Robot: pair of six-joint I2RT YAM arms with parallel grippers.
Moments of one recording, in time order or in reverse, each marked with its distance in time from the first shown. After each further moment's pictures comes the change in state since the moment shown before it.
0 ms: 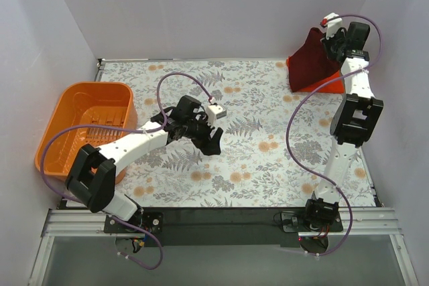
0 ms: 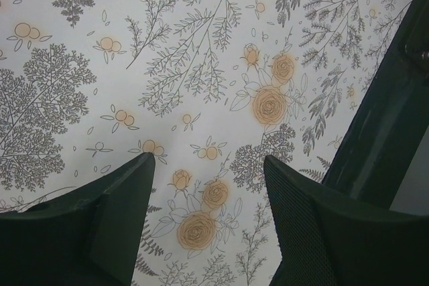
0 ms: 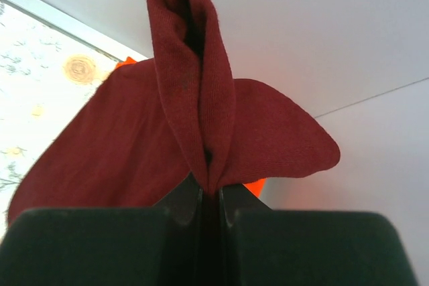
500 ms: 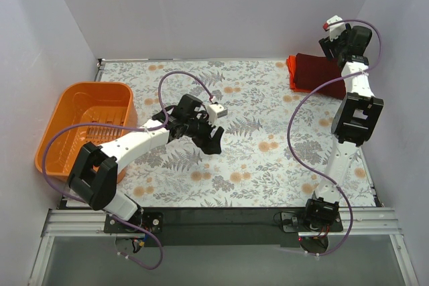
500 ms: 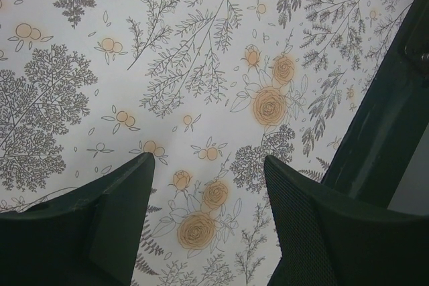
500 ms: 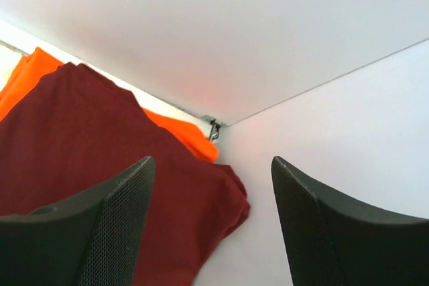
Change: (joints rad) left arm 0.000 0.026 0.028 -0.021 -0.002 -0.001; right arm -0.024 0.049 -0.047 0.205 0.095 -0.107
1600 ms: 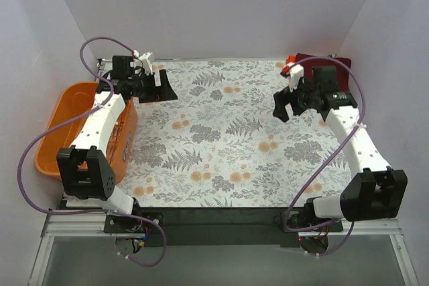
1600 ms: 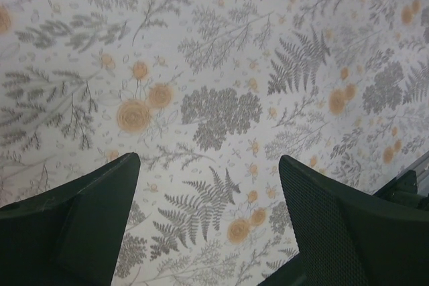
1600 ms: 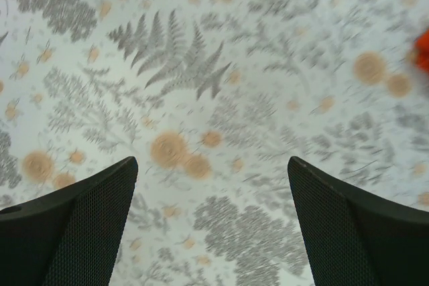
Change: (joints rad) left arm 0.591 0.045 0.377 -0.227 0.032 -0.243; right arm 0.350 -0.954 -0.829 -0.564 -0.138 0.292
